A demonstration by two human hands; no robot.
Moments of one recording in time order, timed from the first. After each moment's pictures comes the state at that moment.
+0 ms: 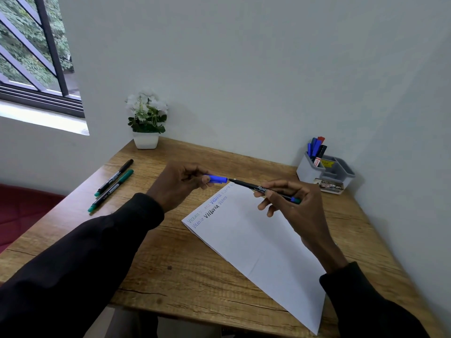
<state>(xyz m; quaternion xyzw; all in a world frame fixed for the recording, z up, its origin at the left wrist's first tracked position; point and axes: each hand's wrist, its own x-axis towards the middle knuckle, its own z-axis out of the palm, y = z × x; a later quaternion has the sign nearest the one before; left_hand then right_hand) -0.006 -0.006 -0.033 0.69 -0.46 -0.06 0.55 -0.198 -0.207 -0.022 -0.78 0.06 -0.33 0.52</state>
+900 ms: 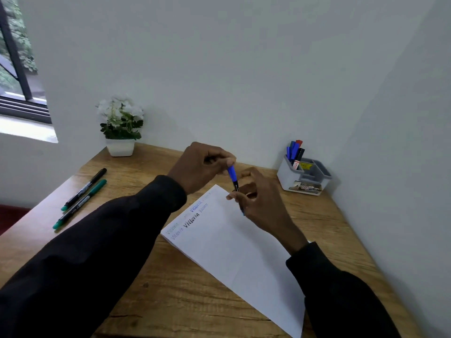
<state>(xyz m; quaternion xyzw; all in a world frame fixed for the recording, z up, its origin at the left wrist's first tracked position) -0.020 -0.080 0.016 0.66 -0.51 -0.02 0.55 -0.158 -0.223 -0.028 -0.90 0.10 -0.30 0.31</state>
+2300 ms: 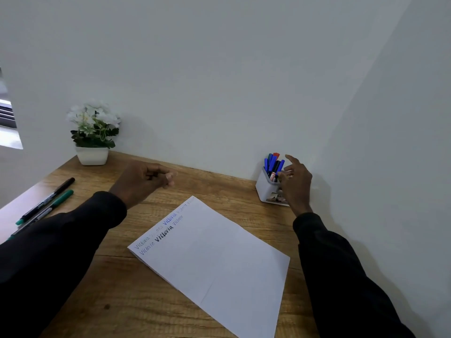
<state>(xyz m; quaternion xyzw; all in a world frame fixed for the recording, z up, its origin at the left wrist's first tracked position) 0.022 -0.055 -0.019 0.69 -0.40 -0.09 0.60 -0.161 -0.419 -0.016 -0.82 0.32 -0.45 0.18</state>
